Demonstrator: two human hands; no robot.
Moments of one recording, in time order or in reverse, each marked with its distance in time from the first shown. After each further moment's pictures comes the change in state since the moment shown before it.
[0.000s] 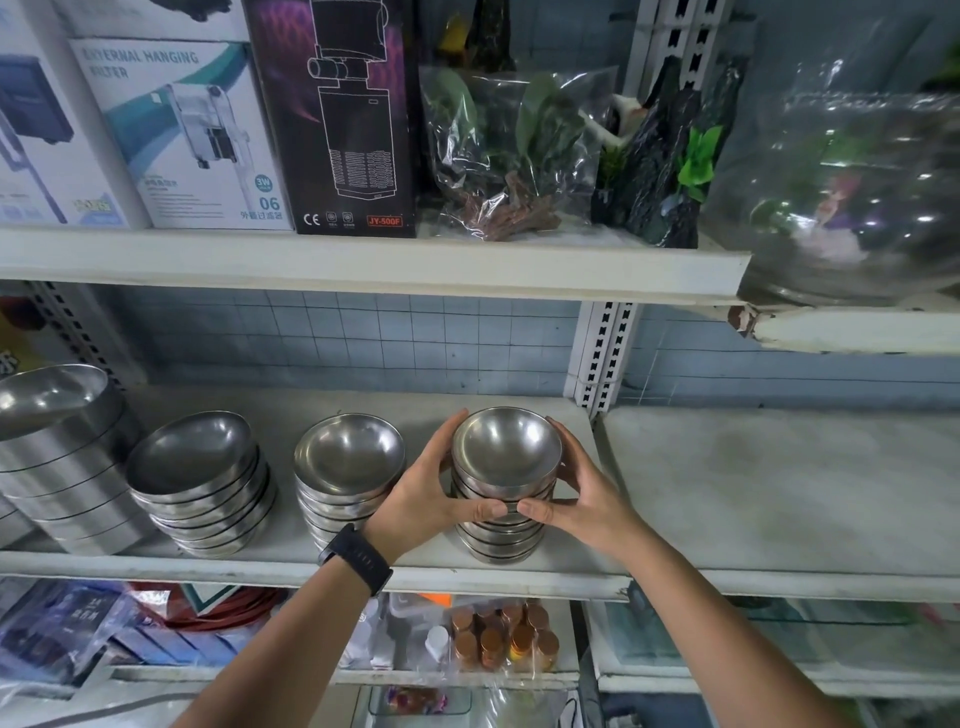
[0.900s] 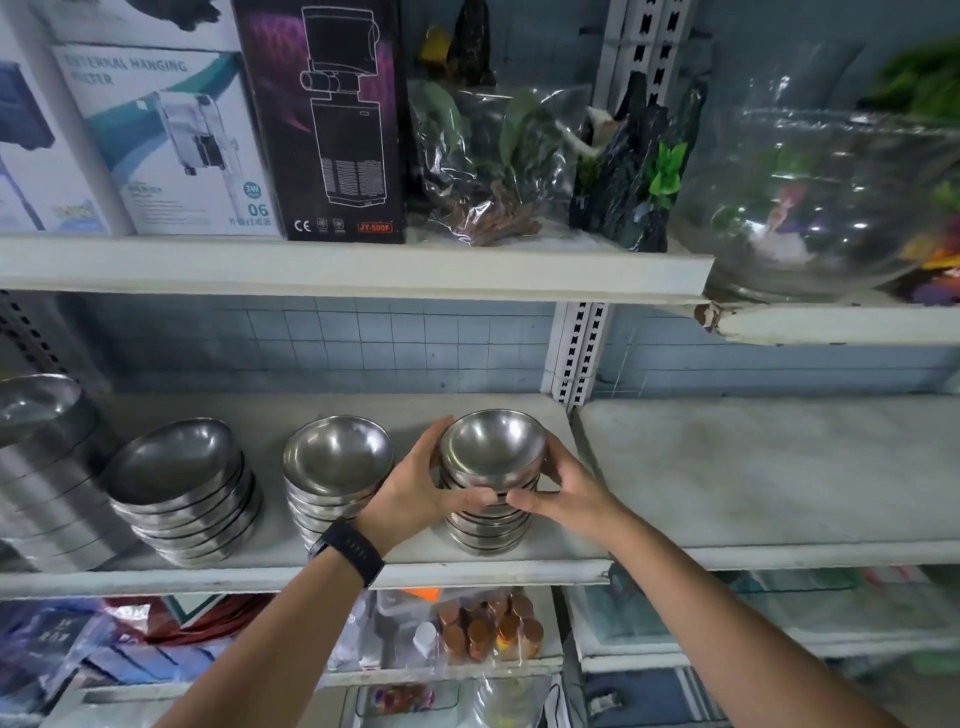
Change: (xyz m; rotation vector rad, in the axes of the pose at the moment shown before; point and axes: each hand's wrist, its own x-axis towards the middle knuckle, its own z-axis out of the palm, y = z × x) left_hand 0.001 0.007 -0.004 0.003 -0.058 -0.090; right_hand -0.004 -0.009 0.000 -0.032 -0.021 0.090
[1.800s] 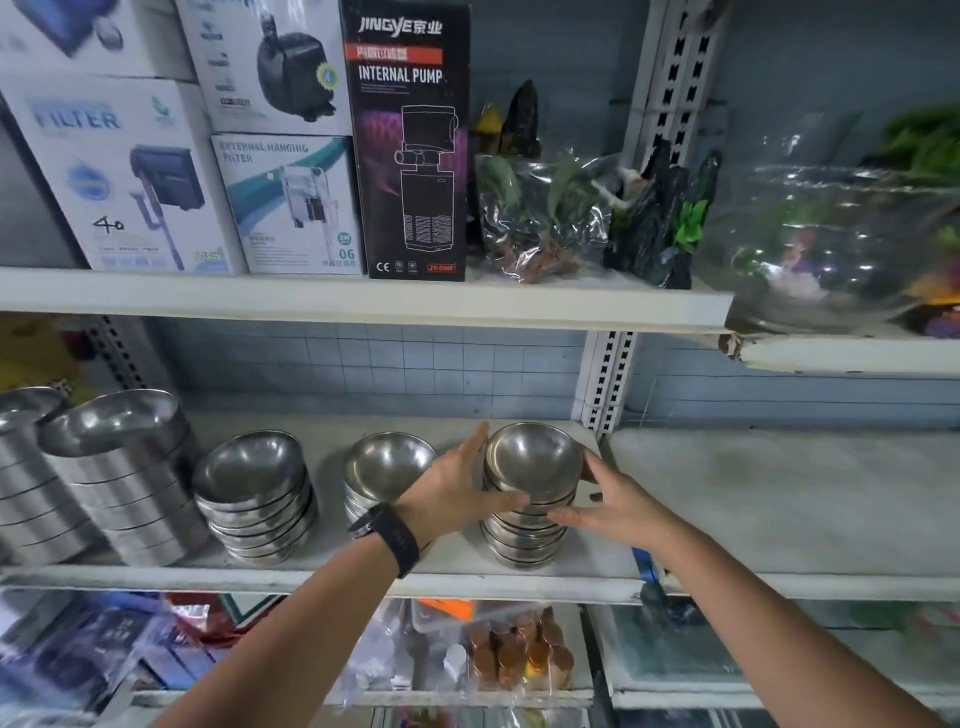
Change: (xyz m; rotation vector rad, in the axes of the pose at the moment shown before) left_hand -0.027 0.058 -0.020 0.470 0.001 -0.010; right_hand -0.019 -0.037 -0.012 -0.192 -0.041 0.067
